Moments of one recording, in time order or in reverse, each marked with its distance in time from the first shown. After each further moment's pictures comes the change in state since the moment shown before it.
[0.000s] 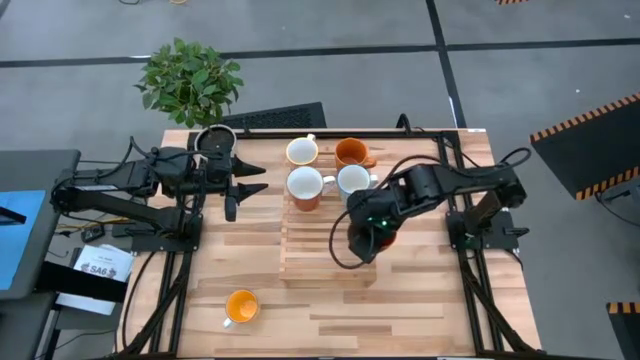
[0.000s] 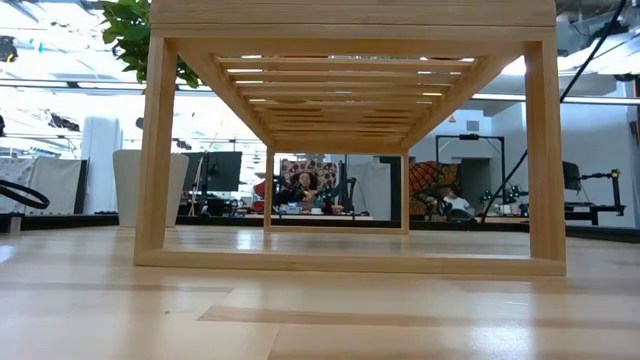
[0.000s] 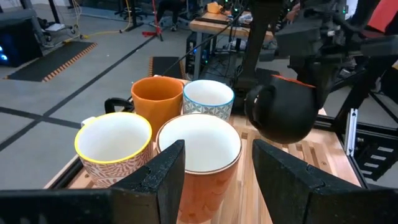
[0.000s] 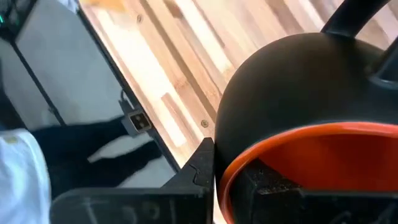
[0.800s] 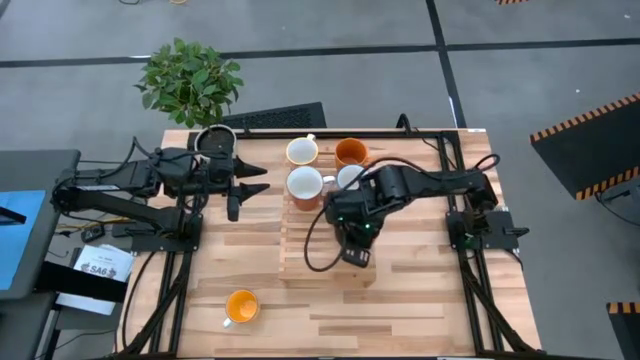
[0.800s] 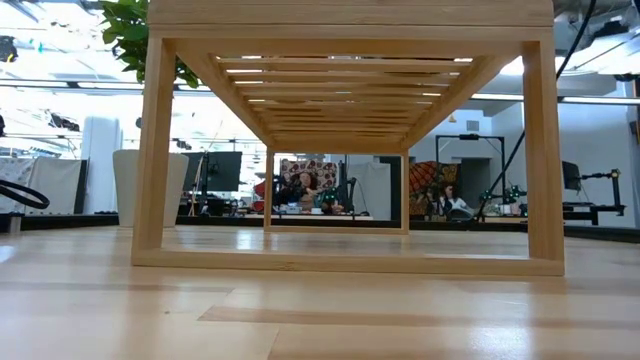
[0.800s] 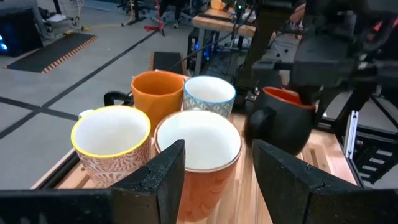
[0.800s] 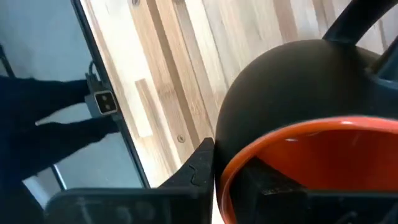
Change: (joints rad) left arm 0.000 0.013 0.000 -0.002 -0.007 -0.038; right arm -0.061 0.216 0.233 -0.179 0.020 -0.421
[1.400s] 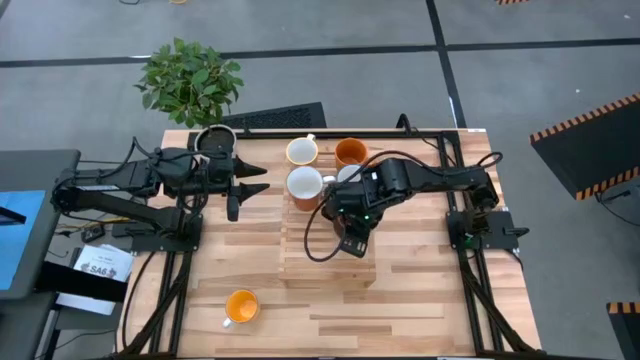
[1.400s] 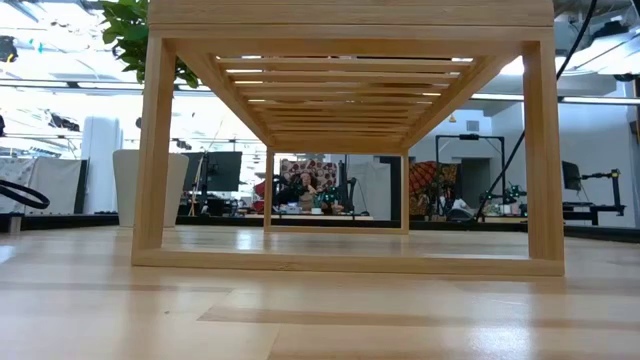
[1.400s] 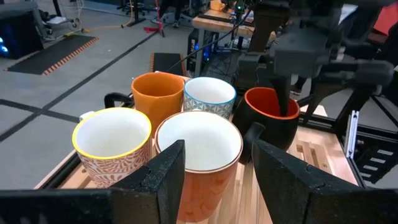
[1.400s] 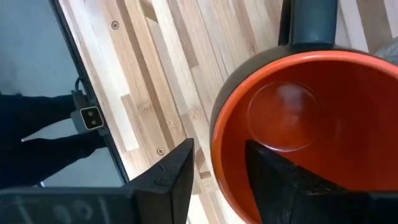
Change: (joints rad) left arm 0.000 -0.001 0.000 0.002 0.000 0.009; right arm -0.023 -0.016 -0.002 0.014 0.029 0.023
